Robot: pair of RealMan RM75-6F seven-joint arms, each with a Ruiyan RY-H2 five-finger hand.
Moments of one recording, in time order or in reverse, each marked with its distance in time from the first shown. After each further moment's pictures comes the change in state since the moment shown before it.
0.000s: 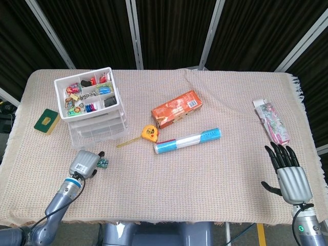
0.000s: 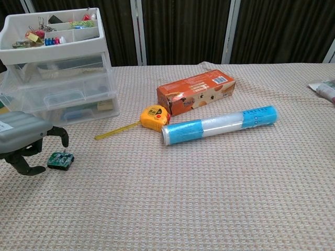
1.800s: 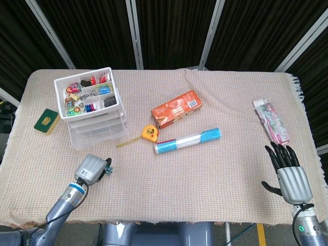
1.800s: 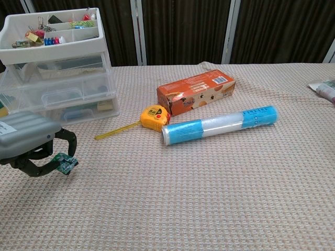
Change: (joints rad) left arm -0.017 0.019 0.079 -0.064 0.145 0.068 -0.110; right arm 0.000 0.000 -0.001 0.004 -0.006 0.004 0.001
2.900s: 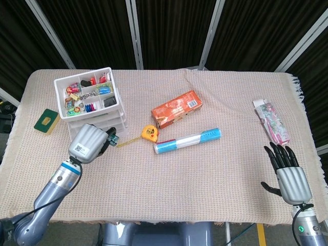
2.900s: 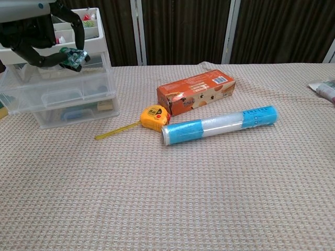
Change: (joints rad) left arm -0.127 0.298 -0.236 -0.348 -0.079 0.049 0.082; right arm 0.001 0.001 -0.003 0.001 -0.003 -0.004 0.005
